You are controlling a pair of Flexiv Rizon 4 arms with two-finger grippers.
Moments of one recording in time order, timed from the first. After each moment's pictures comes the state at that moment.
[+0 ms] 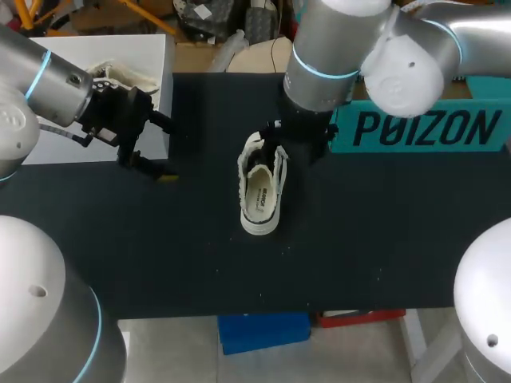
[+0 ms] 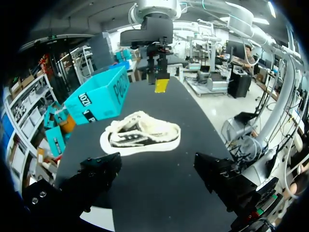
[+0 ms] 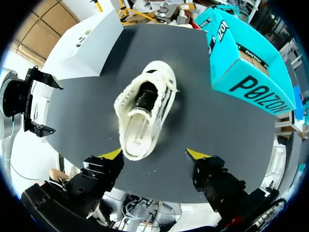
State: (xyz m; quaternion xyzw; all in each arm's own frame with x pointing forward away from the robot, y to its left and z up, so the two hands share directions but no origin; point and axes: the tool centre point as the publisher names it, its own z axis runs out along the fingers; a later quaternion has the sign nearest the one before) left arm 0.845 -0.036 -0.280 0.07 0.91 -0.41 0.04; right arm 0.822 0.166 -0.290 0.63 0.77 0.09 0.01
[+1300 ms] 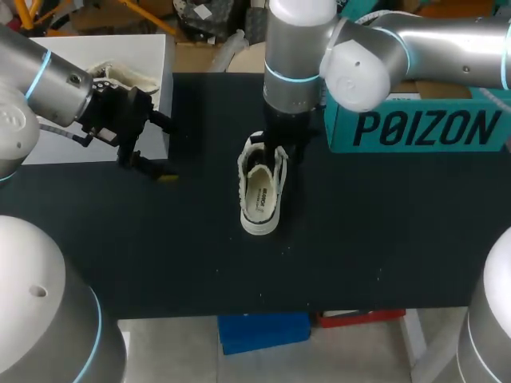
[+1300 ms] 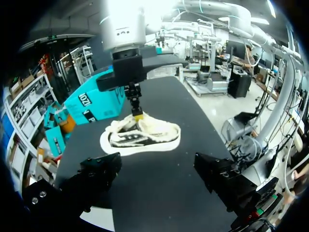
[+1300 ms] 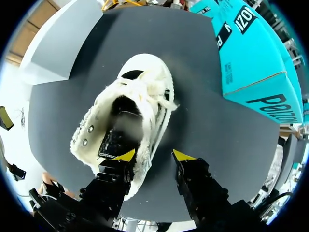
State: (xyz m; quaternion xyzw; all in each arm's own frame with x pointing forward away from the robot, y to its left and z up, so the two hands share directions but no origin) left arm 0.845 -0.036 -0.280 0.07 0.91 -0.41 0.04; right arm 0.883 0.170 -0.370 0.65 0.76 0.03 0.00
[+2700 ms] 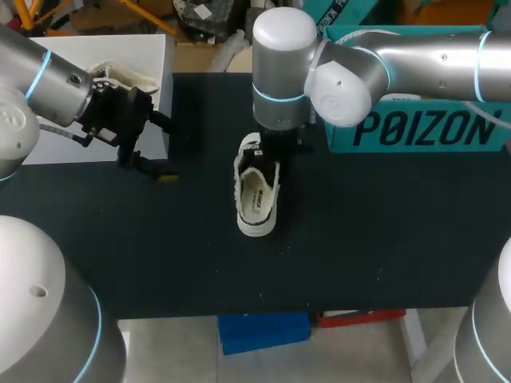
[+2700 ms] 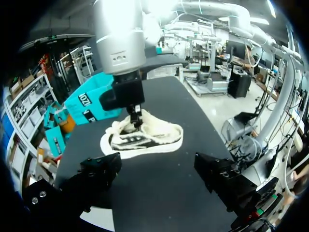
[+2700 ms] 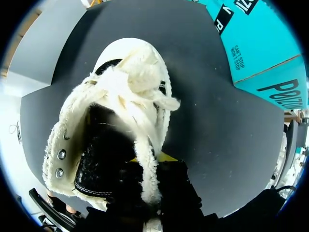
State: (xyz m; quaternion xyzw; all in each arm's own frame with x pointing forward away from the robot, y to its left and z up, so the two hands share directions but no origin) left arm 0.845 -0.036 -0.280 0.07 0.91 -0.41 0.04; right arm 0.885 0.181 -0.412 0.69 0.73 0.02 0.01
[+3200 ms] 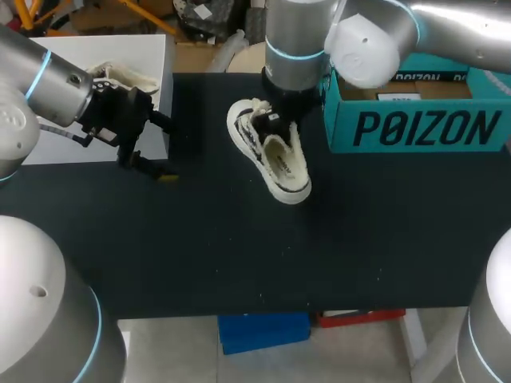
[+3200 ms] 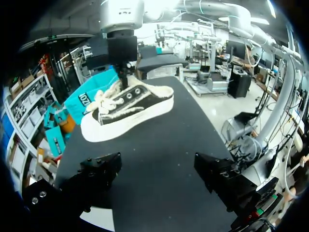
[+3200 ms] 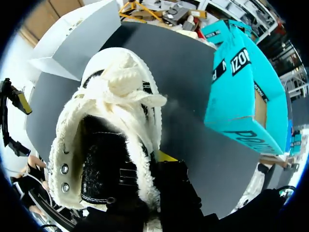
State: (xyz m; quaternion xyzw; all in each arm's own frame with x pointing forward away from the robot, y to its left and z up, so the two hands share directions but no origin) left arm 0.845 -0.036 -0.280 0.07 0.91 -0.41 0.04; right arm 0.908 0.154 -0.304 0.56 0.83 0.05 0.06
